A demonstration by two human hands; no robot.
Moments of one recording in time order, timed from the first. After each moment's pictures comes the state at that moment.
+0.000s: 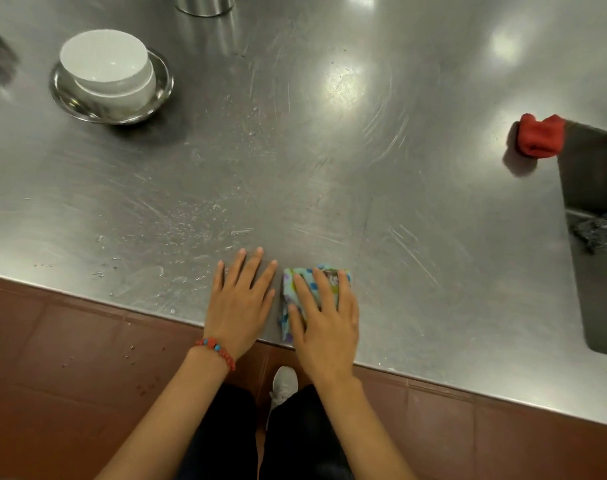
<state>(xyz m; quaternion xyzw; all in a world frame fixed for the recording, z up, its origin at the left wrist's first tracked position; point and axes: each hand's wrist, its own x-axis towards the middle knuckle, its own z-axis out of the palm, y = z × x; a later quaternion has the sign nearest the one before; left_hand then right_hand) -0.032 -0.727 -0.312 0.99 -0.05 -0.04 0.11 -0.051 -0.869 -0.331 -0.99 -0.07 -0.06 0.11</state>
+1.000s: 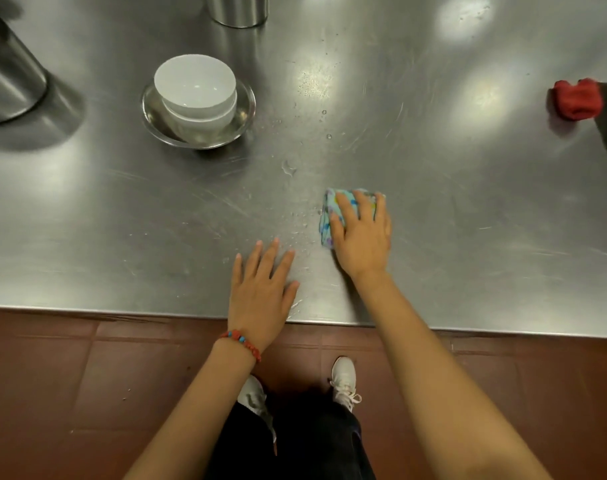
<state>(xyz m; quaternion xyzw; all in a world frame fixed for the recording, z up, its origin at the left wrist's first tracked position) -0.024 -0.548 -0.318 0.98 -0.10 -0.03 0.19 0.050 -0.717 -0.323 -0.99 0.07 -0.01 0.13</state>
